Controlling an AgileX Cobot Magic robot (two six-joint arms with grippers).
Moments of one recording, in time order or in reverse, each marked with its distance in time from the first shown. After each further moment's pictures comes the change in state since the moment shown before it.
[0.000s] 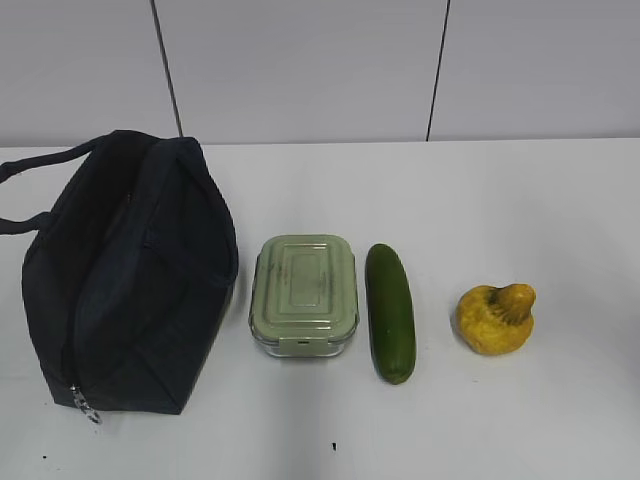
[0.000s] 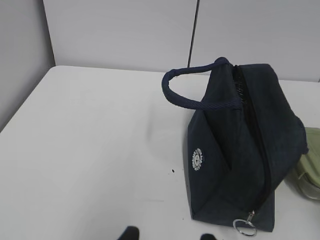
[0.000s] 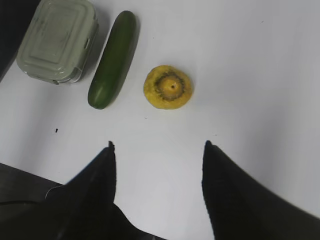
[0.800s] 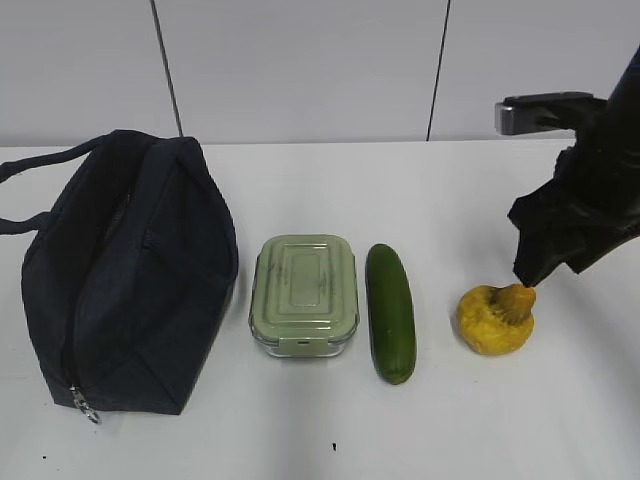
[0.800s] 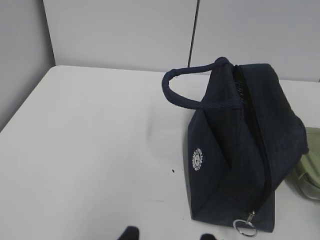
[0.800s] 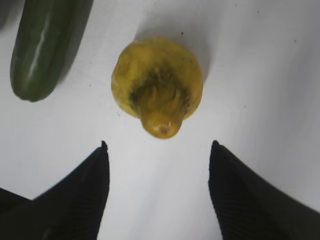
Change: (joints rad) left arm 0.000 0.000 0.000 0.000 0.000 0.000; right arm 0.102 0.708 -0.212 -0.087 -0.004 -0.008
